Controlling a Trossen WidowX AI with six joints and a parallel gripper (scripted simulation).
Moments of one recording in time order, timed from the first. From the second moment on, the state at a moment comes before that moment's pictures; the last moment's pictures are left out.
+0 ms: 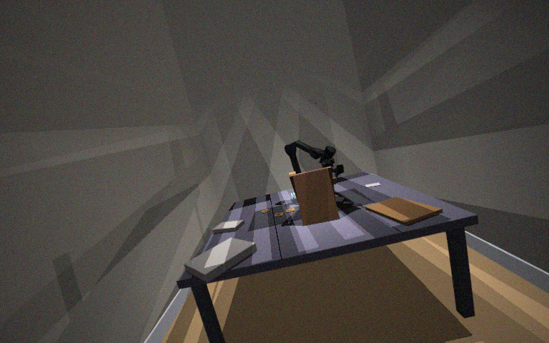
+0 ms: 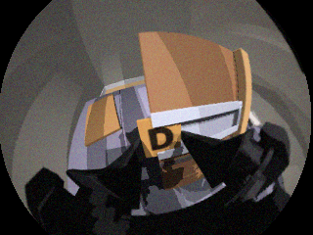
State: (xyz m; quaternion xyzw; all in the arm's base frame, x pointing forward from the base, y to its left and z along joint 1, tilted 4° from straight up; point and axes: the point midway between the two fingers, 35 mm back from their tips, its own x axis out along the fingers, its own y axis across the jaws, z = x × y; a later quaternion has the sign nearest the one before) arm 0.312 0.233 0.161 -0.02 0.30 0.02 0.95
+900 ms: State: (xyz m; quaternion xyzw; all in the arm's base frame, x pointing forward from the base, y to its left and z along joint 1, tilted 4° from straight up) arm 0.314 0.221 0.162 -0.02 0.30 0.02 0.95
